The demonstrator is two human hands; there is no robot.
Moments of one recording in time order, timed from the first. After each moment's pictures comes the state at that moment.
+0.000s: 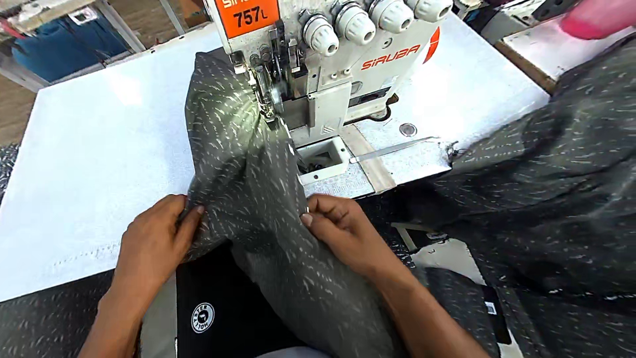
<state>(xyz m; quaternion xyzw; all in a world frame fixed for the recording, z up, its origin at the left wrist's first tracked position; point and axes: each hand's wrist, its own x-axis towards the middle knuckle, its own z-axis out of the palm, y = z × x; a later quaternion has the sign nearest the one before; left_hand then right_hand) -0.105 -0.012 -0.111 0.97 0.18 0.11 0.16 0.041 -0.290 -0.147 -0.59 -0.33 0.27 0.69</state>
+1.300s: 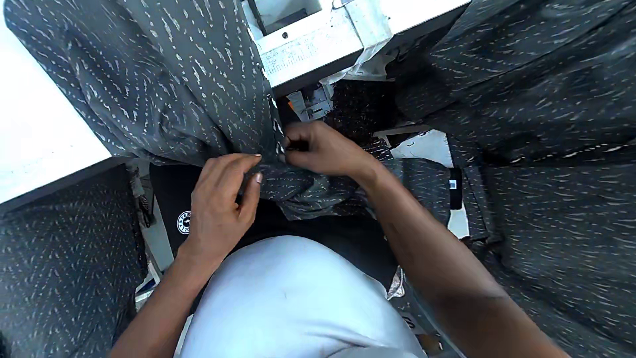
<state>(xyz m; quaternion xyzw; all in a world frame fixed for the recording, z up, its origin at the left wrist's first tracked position) -0.157 -0.153 -0.177 0.95 0.03 0.13 0.29 0.021 -0.328 -0.245 -0.70 -0.45 0.28 0.48</state>
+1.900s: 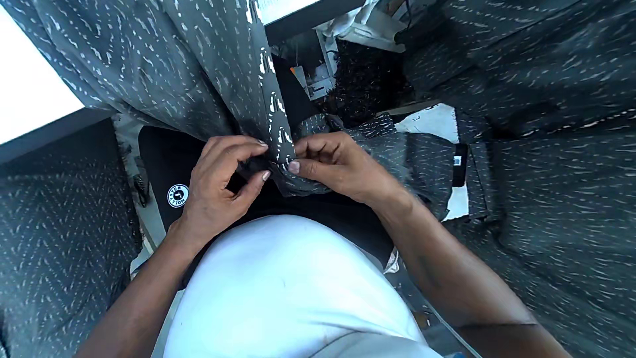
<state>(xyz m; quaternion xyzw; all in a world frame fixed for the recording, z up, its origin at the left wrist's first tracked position) -0.184 -0.156 -0.195 0.90 -0.06 0.13 0.40 -0.060 -0.375 -0.216 -0.56 -0.28 0.40 0.67</state>
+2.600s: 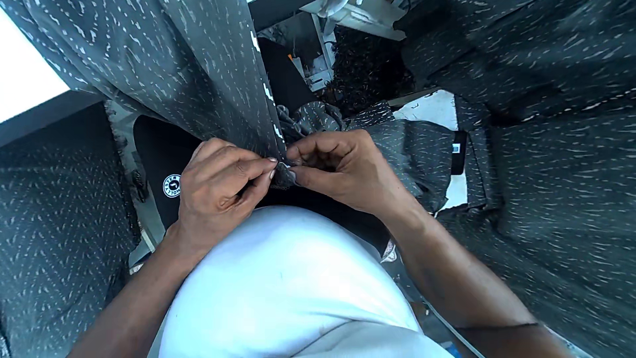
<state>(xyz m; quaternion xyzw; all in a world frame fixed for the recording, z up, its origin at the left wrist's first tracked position) -0.196 -0.182 -0.174 0.91 -0.08 0.19 0.35 -0.088 -0.390 -0.189 -0.64 -0.29 0.30 0.64</state>
